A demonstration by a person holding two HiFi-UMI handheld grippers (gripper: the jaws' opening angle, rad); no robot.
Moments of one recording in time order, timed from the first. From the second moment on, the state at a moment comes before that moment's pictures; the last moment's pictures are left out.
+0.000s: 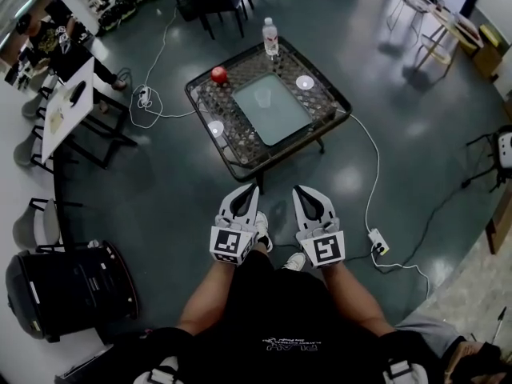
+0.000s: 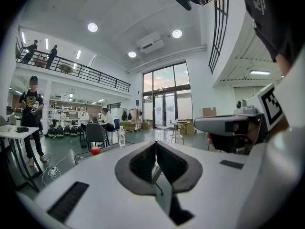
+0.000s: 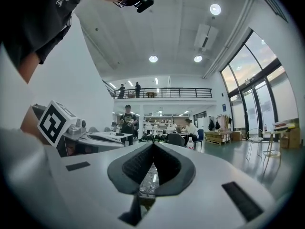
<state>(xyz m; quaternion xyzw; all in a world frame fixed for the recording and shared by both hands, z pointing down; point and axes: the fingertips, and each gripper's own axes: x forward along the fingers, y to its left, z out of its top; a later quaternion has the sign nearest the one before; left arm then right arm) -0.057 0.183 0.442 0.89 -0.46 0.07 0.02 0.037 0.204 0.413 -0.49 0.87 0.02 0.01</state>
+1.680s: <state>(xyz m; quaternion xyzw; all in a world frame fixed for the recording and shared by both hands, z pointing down) -0.092 -0.041 0.486 0.90 -0.42 0.09 0.06 -0.007 -0.030 0.463 -0.49 0.87 -0.02 -0.06</state>
